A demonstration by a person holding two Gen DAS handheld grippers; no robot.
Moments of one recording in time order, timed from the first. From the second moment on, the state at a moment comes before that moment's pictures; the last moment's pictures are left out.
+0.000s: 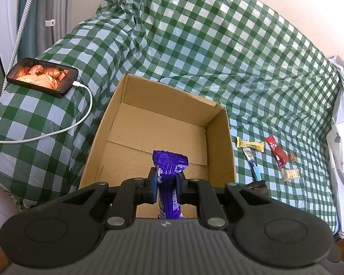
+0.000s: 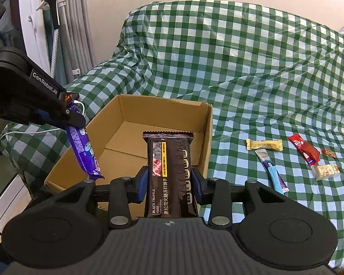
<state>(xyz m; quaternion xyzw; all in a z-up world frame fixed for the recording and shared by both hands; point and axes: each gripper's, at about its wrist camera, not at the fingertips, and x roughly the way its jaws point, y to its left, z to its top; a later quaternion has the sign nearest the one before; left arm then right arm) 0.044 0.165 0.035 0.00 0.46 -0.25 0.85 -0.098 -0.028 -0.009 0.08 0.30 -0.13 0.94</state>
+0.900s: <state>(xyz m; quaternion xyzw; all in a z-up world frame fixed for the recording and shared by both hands) 0.073 0.147 0.009 0.00 0.49 -0.24 0.84 -0.062 -0.031 -0.024 0.08 0.32 -0.11 0.94</state>
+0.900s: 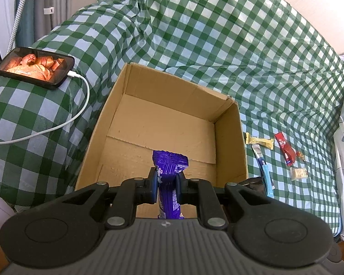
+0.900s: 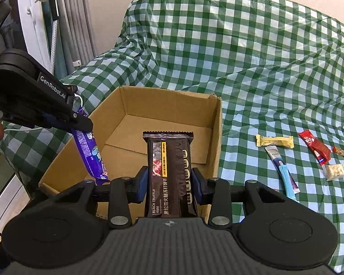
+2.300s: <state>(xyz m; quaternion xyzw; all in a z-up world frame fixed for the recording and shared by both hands) 0.117 0.103 -0.035 0.07 0.50 -0.22 0.83 0.003 -0.051 -0.054 0.10 0.34 -0.10 0.93</state>
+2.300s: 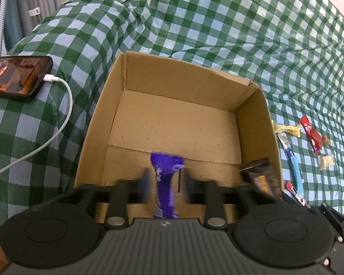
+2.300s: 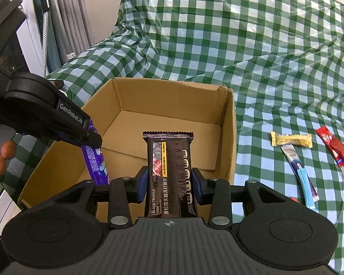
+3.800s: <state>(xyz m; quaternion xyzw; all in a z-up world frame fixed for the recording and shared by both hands) -0.073 0.194 0.013 0.12 0.40 -0.17 0.89 -0.159 0.025 0.010 0.07 0.27 -0.13 0.95</state>
